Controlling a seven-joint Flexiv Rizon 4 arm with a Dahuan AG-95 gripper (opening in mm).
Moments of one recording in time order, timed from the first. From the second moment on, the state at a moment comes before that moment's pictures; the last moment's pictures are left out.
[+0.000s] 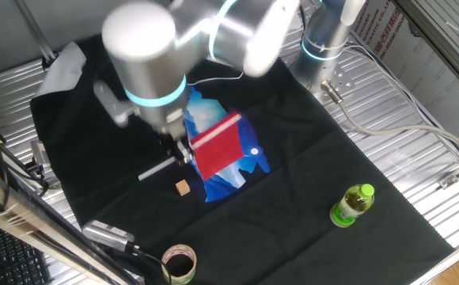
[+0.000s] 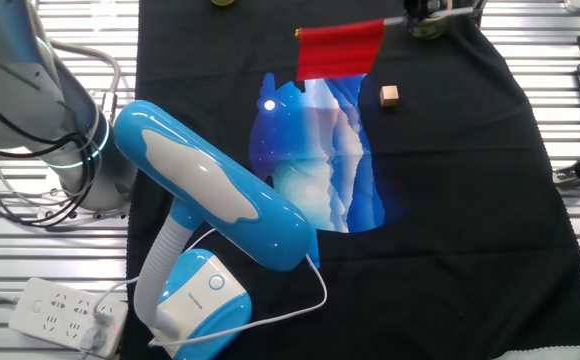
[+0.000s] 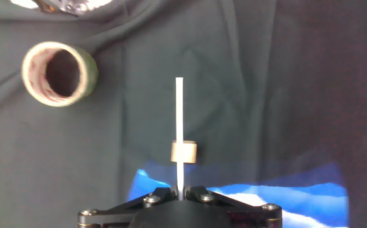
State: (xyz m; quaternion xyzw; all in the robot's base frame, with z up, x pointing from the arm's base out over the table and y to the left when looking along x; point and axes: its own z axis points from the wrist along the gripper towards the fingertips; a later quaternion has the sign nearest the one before) arm 0.546 0.162 0.213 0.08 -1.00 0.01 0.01
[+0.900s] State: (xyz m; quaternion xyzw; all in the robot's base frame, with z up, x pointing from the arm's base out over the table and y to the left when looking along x) arm 0.556 0.238 0.212 0.05 -1.00 0.01 0.02
